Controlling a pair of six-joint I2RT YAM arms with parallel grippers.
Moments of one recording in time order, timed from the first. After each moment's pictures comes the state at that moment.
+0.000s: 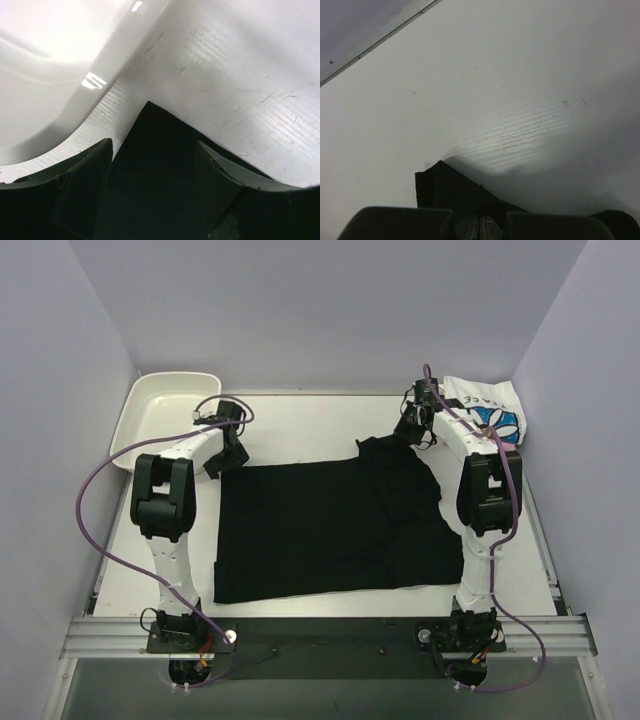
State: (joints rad) left arm -0.17 2.06 1.53 -0.67 -0.39 -0.72; right arm 0.14 2.12 1.71 -0.57 -0.08 0.60
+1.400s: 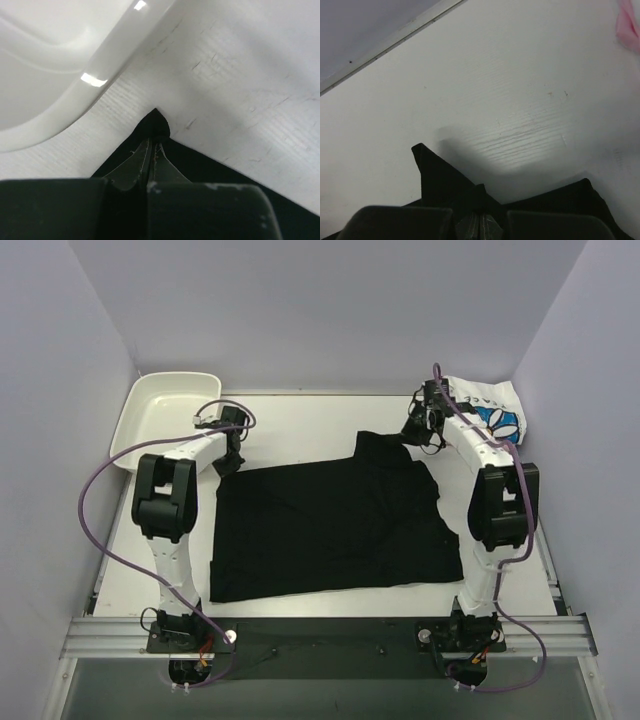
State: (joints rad) left arm -0.19 2.07 1.50 -0.64 -0.44 -0.78; right arm 0.13 1.97 1.59 -0.54 -0.08 0.58
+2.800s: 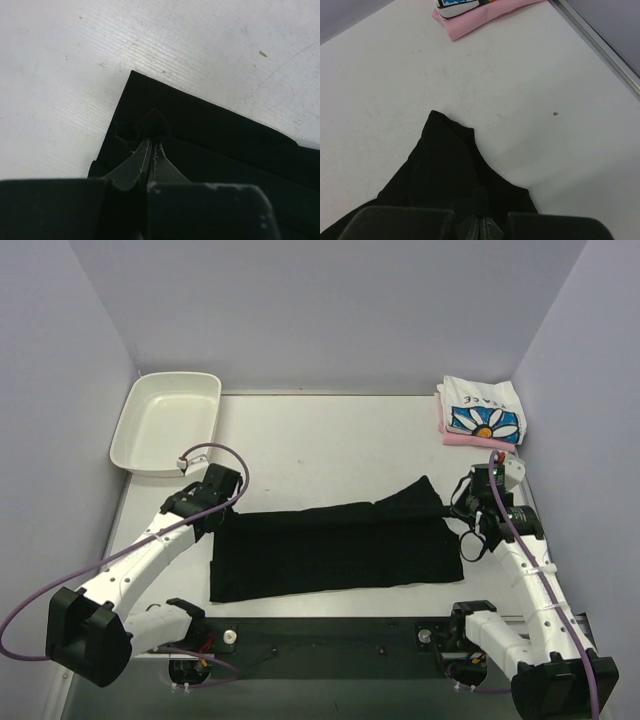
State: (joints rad) left arm -0.44 1.15 0.85 -0.75 -0.48 -0.82; right arm 0.09 0.91 0.82 -0.74 0.27 0.55
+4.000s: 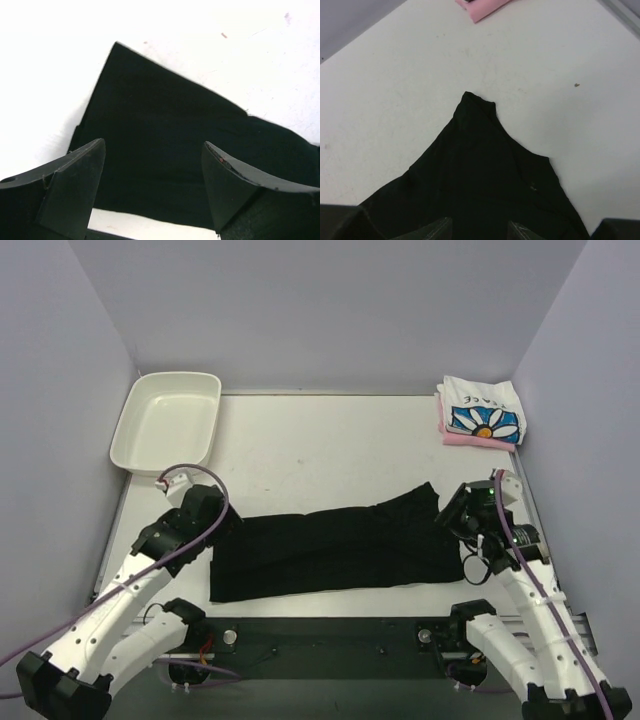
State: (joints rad) left arm -0.48 0.79 0.74 -0.86 -0.41 -0.99; right arm 0.20 0.70 0.77 -0.90 0.25 0.69
